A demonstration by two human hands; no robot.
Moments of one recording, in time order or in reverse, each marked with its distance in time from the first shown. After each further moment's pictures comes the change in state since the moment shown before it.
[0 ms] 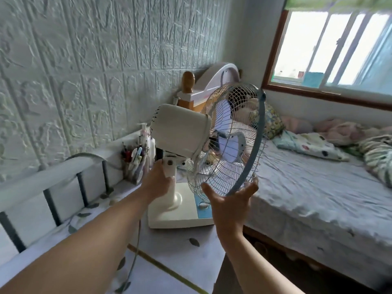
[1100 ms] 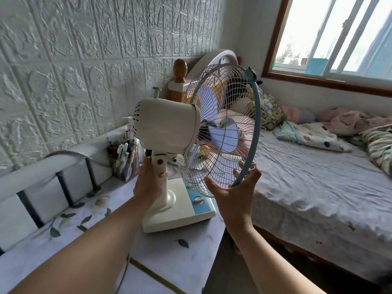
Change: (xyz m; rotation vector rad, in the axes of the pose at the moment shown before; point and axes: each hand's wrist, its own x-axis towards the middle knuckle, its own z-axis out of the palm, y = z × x) left_hand 0.024 0.000 0.049 -0.091 0.278 -0.069; right_hand 0.048 0.013 -0.021 0.100 -0.106 -0.112
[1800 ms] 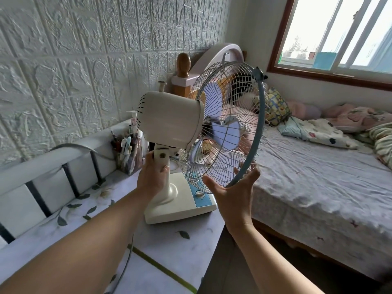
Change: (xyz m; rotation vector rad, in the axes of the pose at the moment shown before) left_hand -0.014 0.008 -0.010 0.011 -0.040 -0.006; right_hand -0.011 -0.003 -0.006 -0.060 -0.088 0.056
